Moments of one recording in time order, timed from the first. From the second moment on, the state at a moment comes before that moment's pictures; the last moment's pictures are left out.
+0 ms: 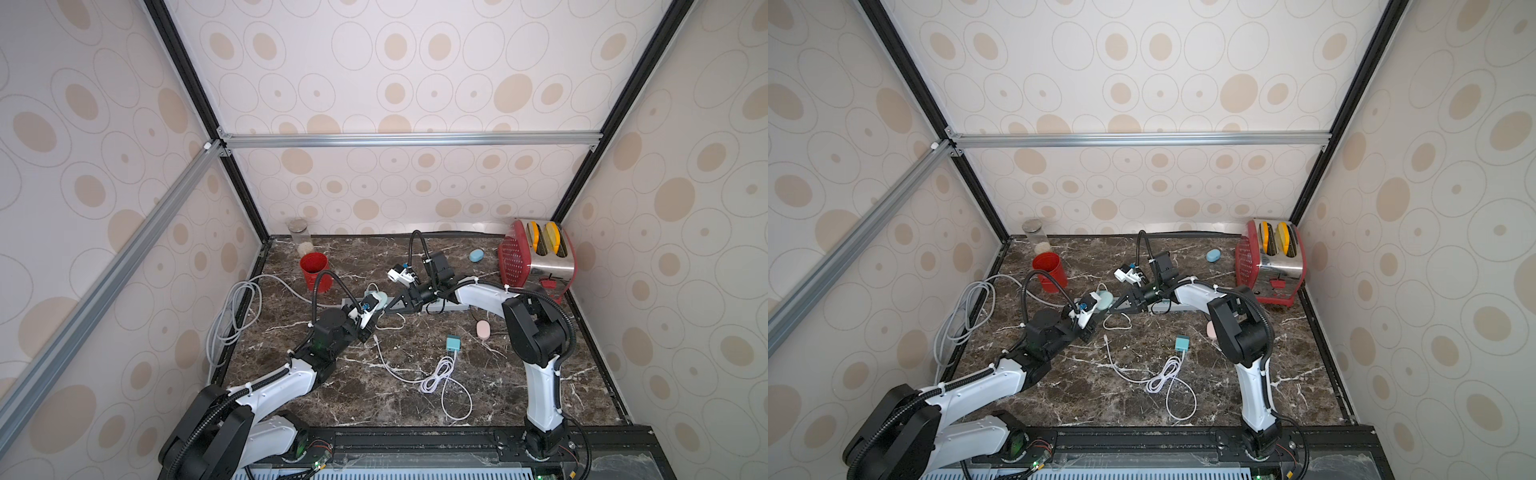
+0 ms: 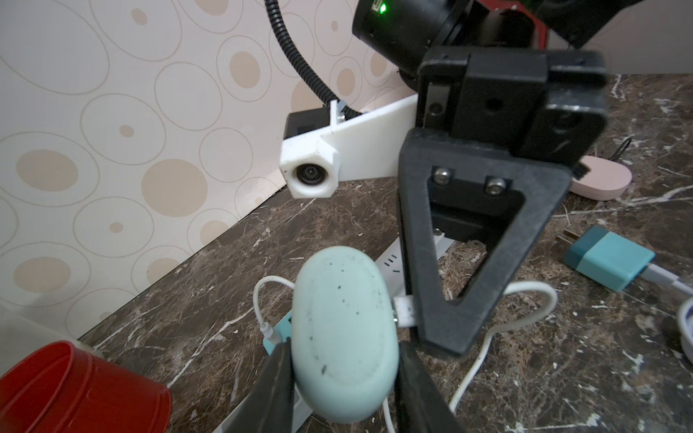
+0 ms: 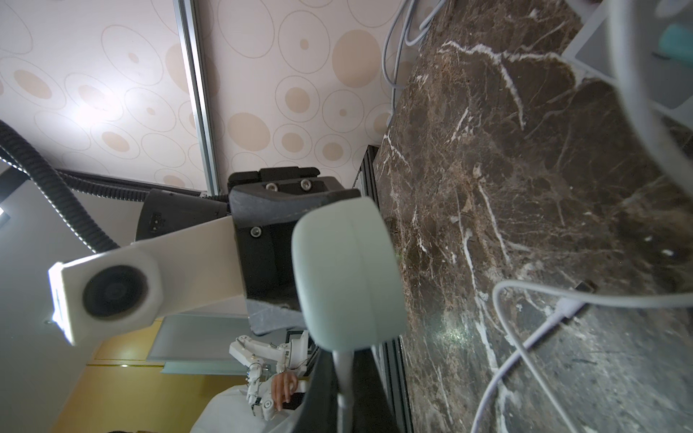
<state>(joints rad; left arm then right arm) -0.55 1.18 0.41 0.51 0.07 0.32 0.53 2.07 1.43 -0.14 -1.37 0.52</state>
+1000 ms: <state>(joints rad) -0.57 1.02 0.55 -0.16 -0.32 -0.09 0.39 1.61 1.13 -0.41 -0.60 0.21</state>
